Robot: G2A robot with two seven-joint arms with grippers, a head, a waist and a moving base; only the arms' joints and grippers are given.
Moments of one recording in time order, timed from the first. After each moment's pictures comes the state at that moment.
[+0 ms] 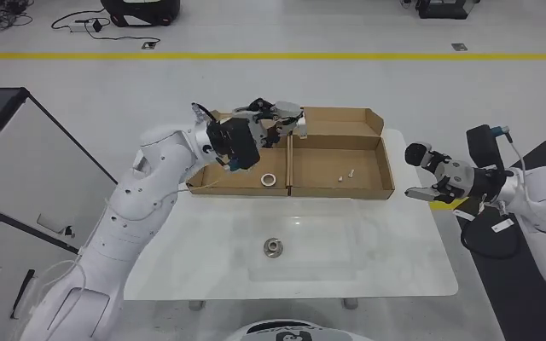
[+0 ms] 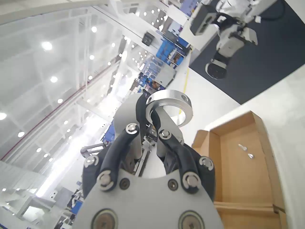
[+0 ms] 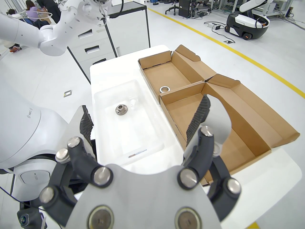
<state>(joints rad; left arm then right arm) 0.93 -1.14 -1.06 -1.68 1.88 -0.61 0.60 -1.55 -0.65 1.70 -1.72 0.02 -1.01 0.81</state>
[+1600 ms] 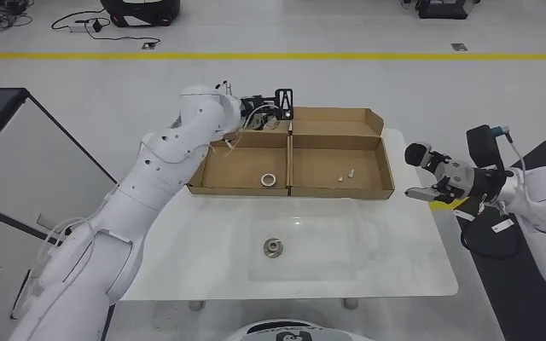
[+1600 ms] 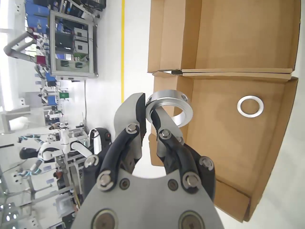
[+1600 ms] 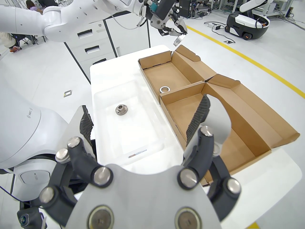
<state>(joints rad) 0.56 -1.29 -0.80 -1.18 1.68 -0.84 -0.41 -1.55 -0.65 1.70 -1.72 0.02 -1.01 0.81</state>
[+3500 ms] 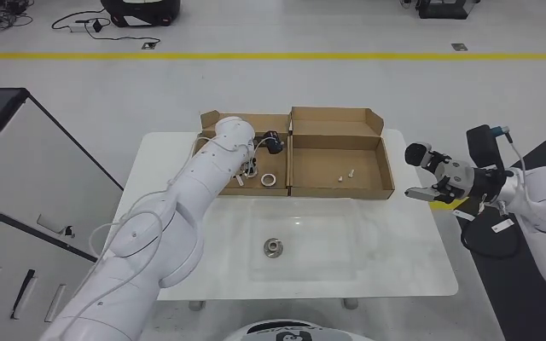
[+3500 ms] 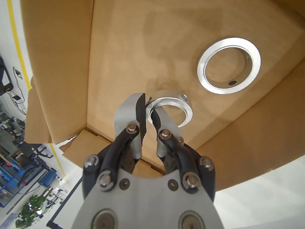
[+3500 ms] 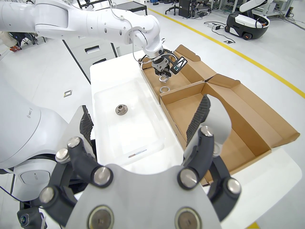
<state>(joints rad) 0.40 -1.67 -0.47 -0.26 1.31 -0.68 -0.71 -1.55 -0.65 1.70 -1.72 0.02 -1.01 0.81</state>
